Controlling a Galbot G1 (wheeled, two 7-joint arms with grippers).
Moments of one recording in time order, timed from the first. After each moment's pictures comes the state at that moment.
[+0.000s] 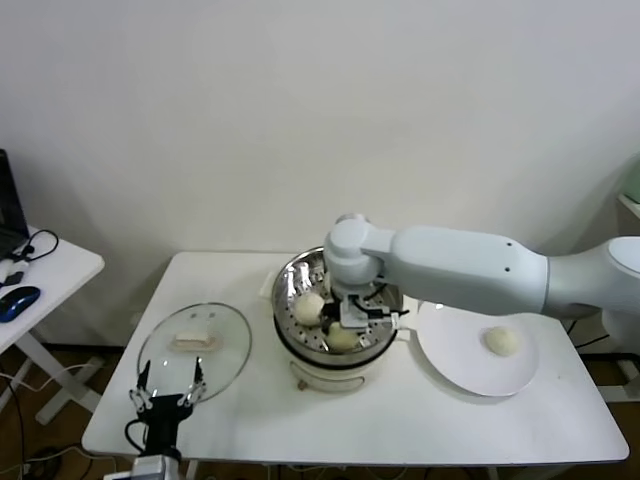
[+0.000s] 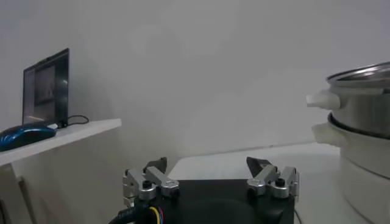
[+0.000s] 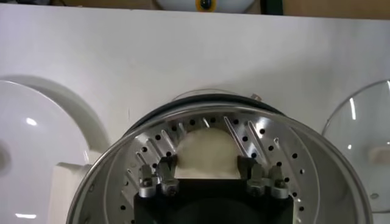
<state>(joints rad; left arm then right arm) 1.66 -1.53 -0.62 -1.95 0.09 -0.10 -0.17 0.42 1.11 -1.20 1.56 -0.31 0.38 -1.28</state>
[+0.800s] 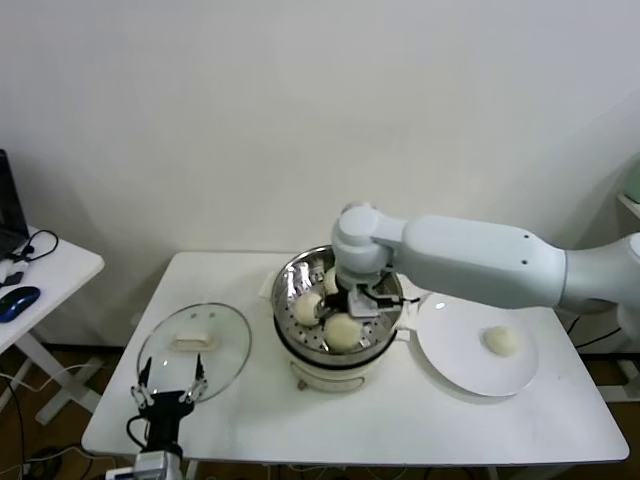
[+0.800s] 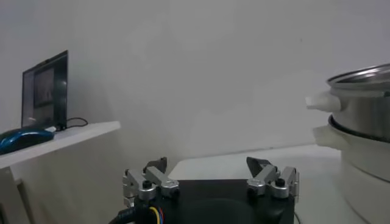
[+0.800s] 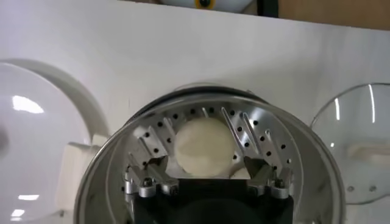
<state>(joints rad) 1.64 -1.52 -0.62 -1.95 0.10 -0.09 -0.17 0.49 1.06 -1.17 1.60 -0.31 0.46 -1.27</state>
